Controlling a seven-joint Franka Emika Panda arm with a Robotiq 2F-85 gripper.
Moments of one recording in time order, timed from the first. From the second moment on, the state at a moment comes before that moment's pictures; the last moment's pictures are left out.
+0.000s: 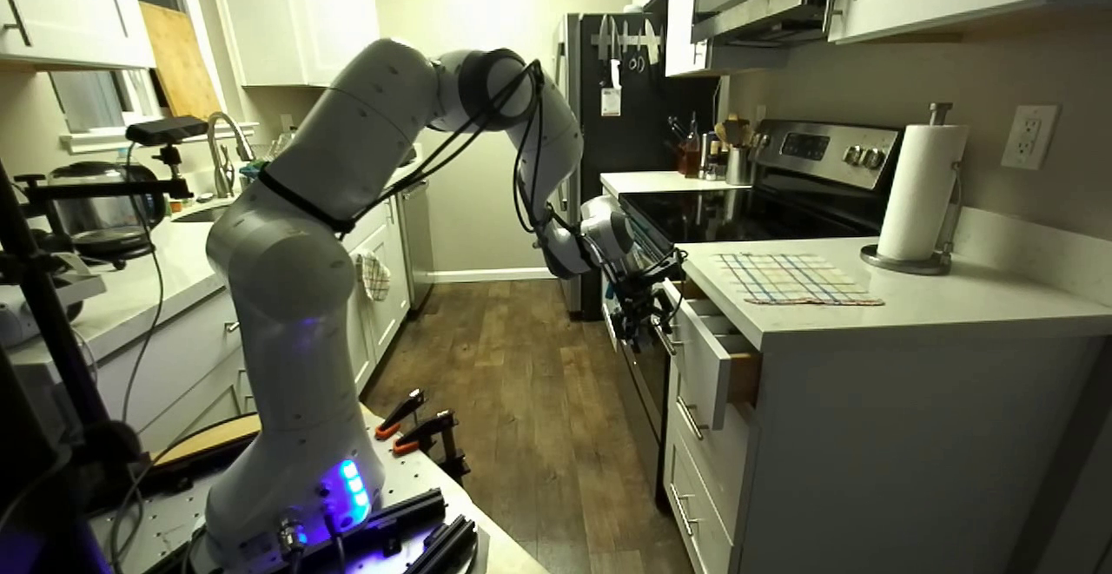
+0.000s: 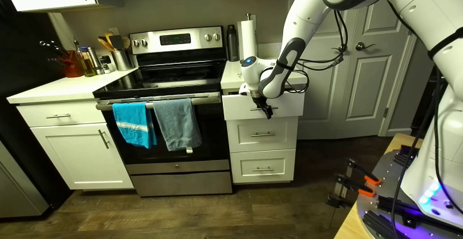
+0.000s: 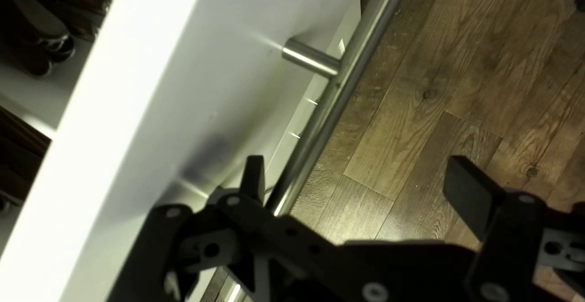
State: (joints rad) arm -0.04 0.74 -0.03 -1.80 -0.75 2.56 -0.67
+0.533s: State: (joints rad) arm -0.03 0.74 -0.03 -1.80 -0.75 2.55 -0.67
